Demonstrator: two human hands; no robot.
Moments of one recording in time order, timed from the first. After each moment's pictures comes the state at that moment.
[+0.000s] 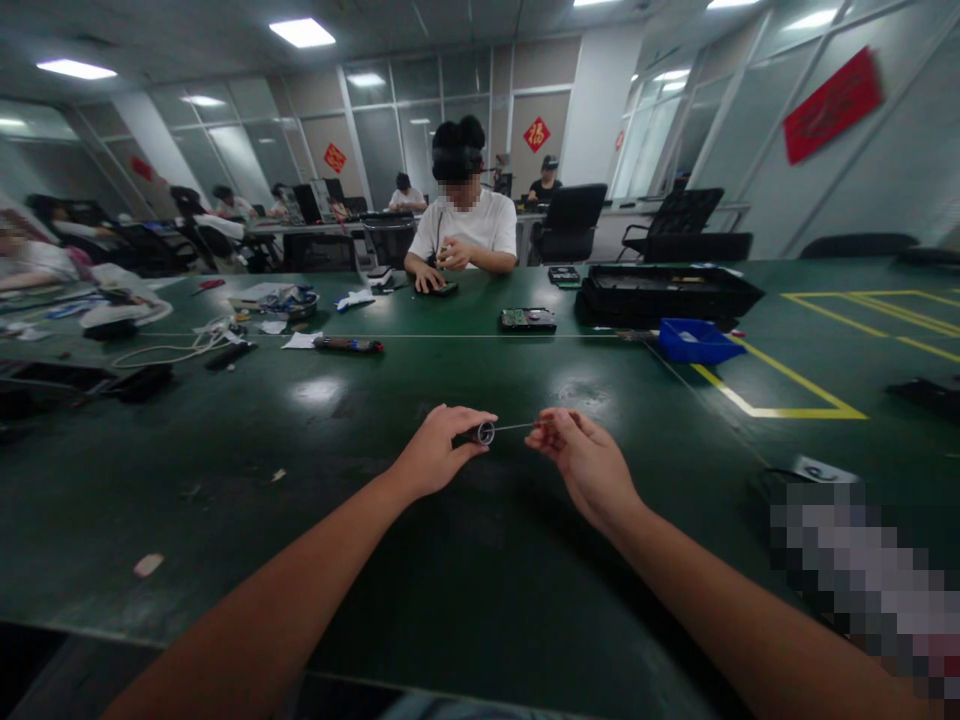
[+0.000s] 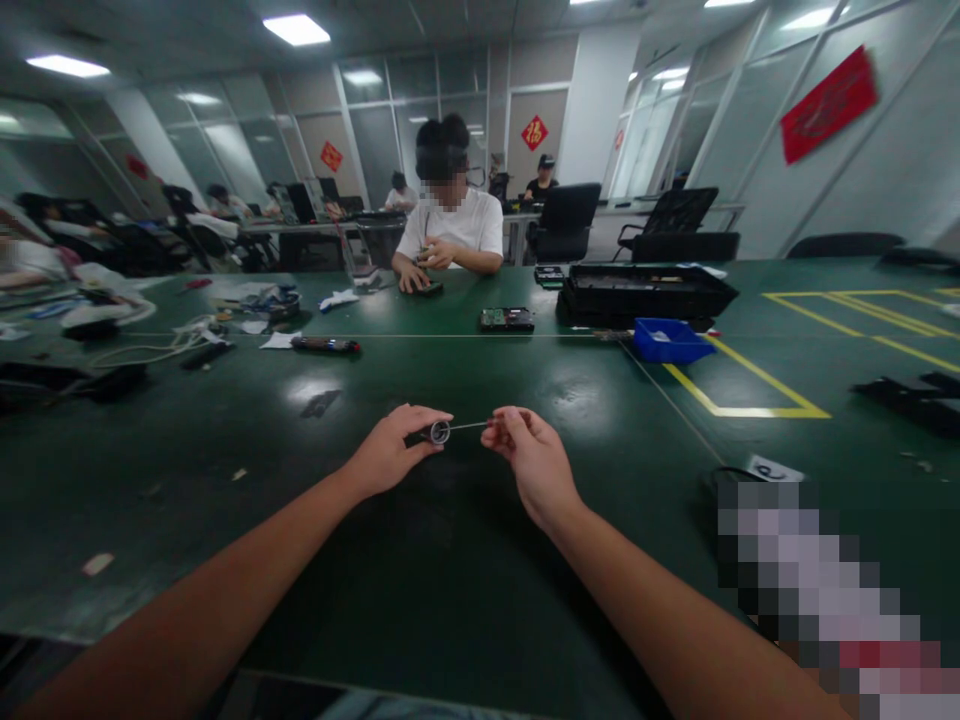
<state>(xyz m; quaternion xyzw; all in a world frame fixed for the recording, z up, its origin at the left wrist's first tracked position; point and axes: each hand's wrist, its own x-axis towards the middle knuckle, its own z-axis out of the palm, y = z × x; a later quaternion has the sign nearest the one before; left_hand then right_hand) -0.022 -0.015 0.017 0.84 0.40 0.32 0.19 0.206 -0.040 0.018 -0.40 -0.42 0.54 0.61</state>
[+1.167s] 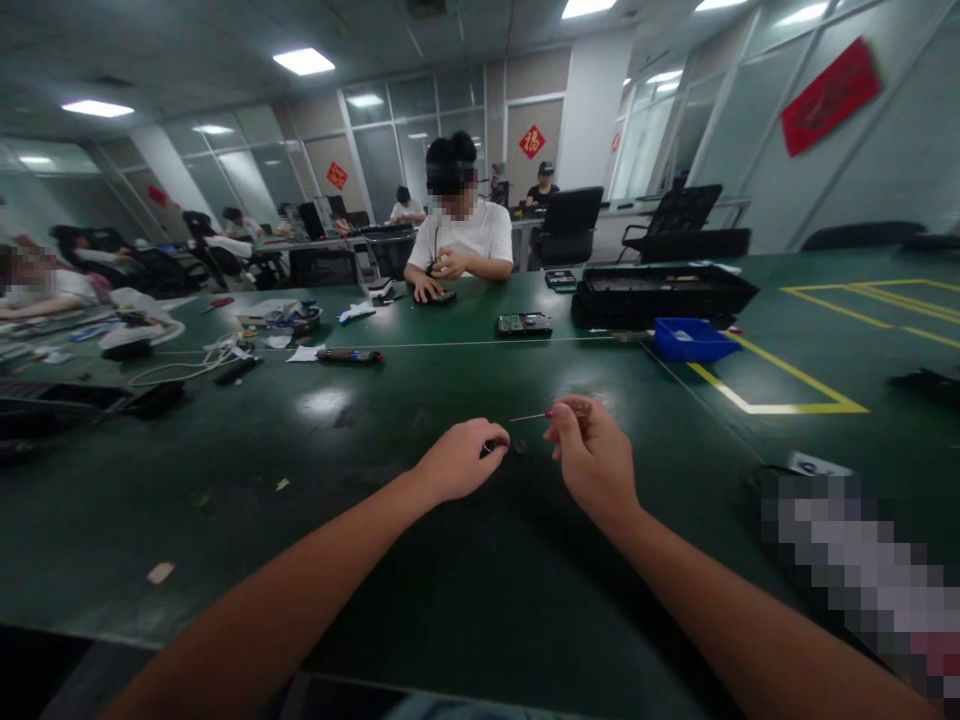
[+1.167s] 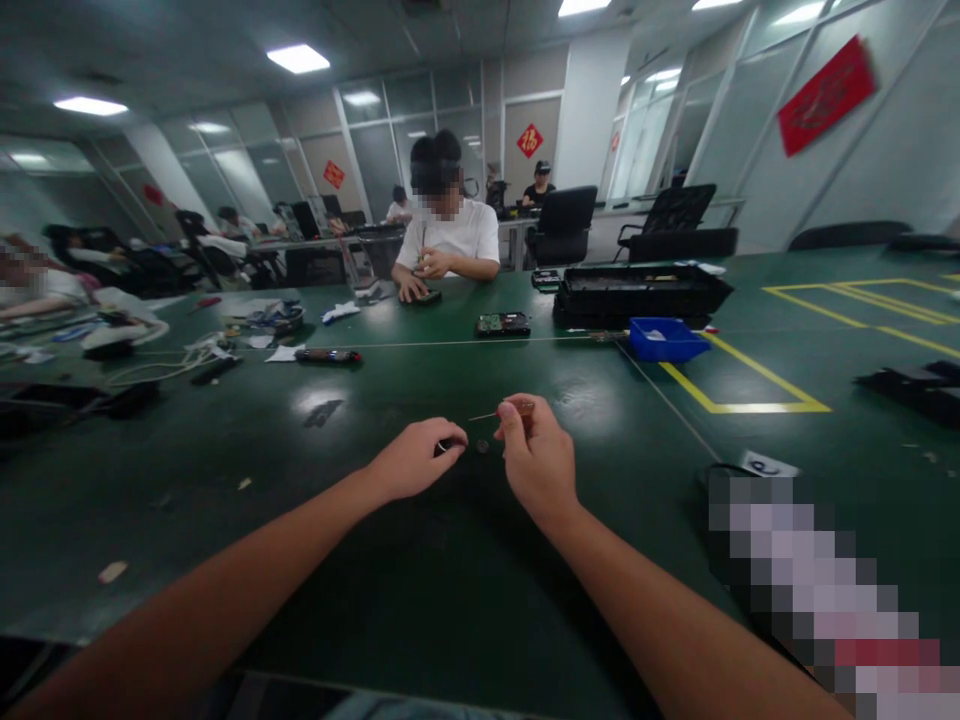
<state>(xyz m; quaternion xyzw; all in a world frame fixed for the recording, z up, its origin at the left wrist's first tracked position) 0.022 -0.019 0.034 0.86 0.42 0.22 0.19 0.218 -0.055 0.043 -0.53 -0.61 0.20 0.56</state>
